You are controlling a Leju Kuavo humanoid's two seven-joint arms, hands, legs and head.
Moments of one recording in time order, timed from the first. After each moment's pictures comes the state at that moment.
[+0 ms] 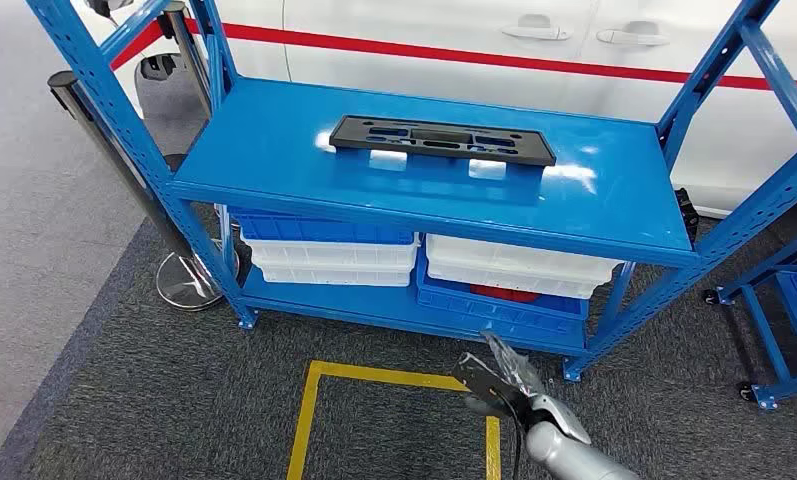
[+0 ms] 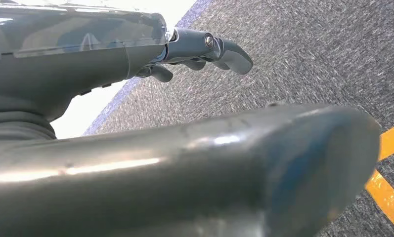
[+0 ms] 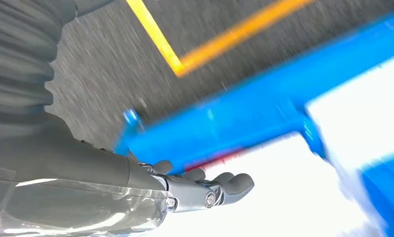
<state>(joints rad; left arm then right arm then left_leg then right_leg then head) -0.02 -0.08 -0.18 -0.22 -0.57 0.47 0.15 -0.55 -0.09 1.02 -0.60 0.07 -0.48 -0.17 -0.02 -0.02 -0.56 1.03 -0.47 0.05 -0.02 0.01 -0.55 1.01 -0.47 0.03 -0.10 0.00</state>
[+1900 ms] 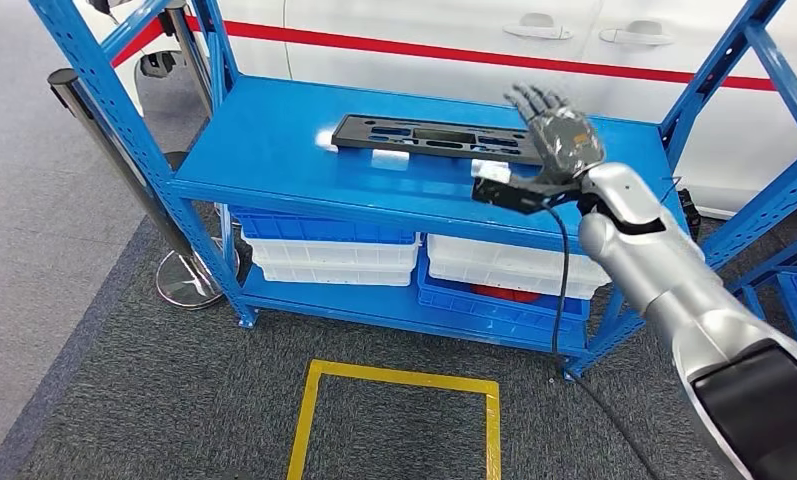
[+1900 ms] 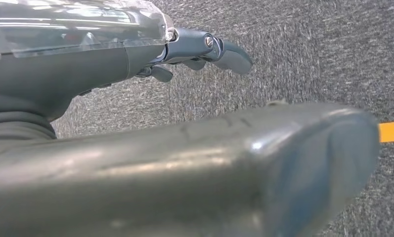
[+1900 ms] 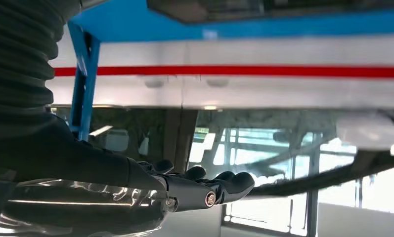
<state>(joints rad) -0.06 -0.12 0.19 -0.21 -0.31 0.40 -0.11 -1.10 -0.16 0.86 -0.69 0.74 -0.40 -0.17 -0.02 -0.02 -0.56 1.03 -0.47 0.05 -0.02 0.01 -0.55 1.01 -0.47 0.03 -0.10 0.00</state>
